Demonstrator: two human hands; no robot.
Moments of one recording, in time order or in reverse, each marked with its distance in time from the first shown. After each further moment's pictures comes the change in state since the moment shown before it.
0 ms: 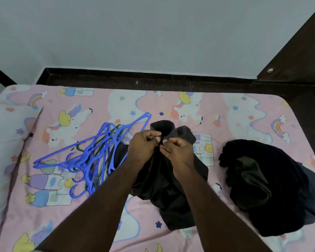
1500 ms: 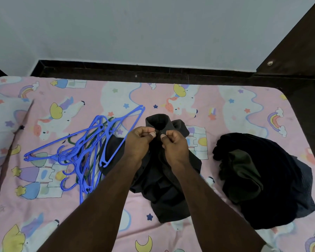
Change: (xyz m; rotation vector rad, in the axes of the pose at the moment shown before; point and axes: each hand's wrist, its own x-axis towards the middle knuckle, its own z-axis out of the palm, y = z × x) left_hand -0.014 -0.005 0.041 -0.304 0.084 -0.213; right_hand 0.021 0.018 -0.036 -0.452 -0.008 -0.246
